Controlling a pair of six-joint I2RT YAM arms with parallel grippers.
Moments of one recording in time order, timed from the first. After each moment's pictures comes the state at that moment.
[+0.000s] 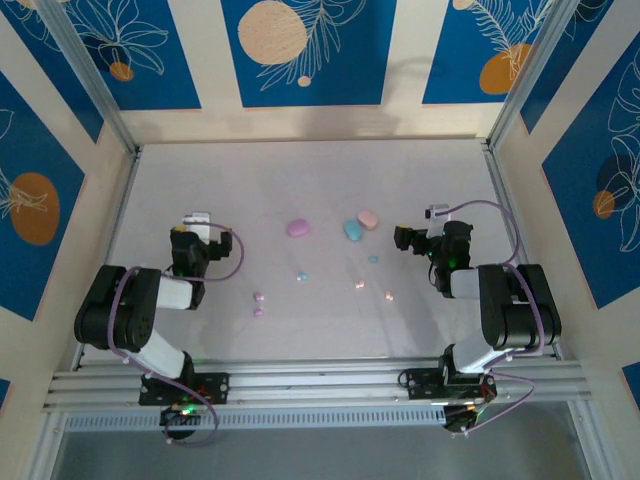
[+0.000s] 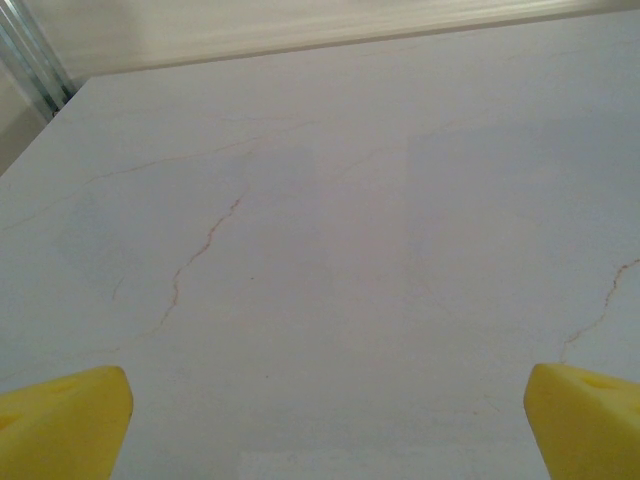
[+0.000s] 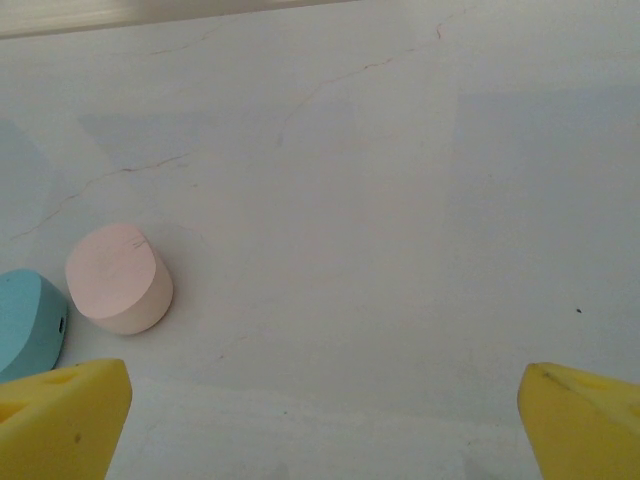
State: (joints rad) left arm -0.09 1.57 0.36 0.87 -0.18 0.06; right arm -0.01 1.53 0.40 0.69 -0.21 0.07
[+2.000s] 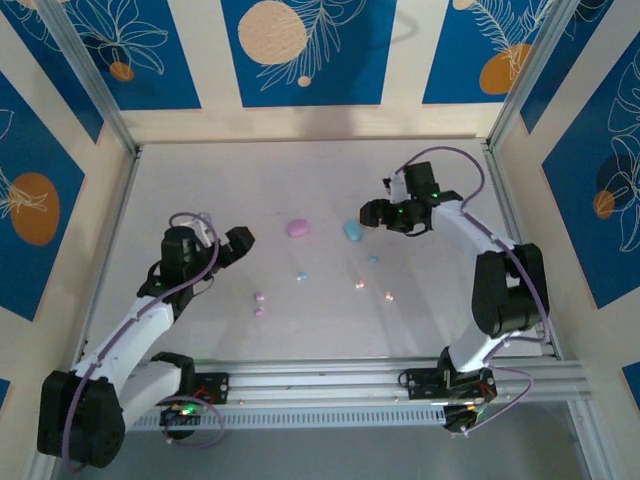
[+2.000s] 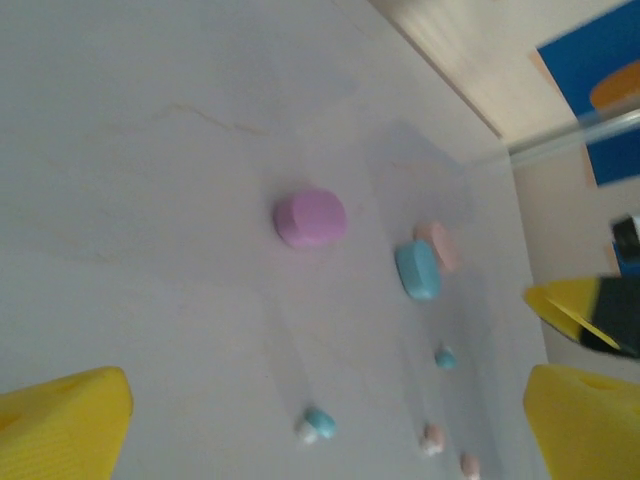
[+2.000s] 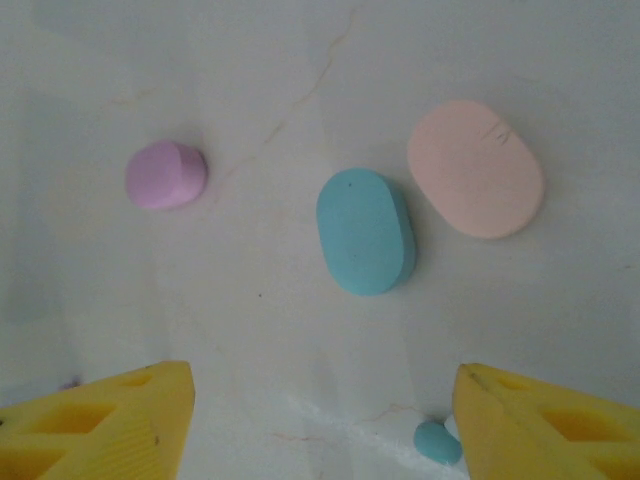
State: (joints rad) left arm -0.24 0.96 0.50 -0.03 0.32 -0.78; right arm 0.24 1.66 1.17 -0.55 -0.42 0.28
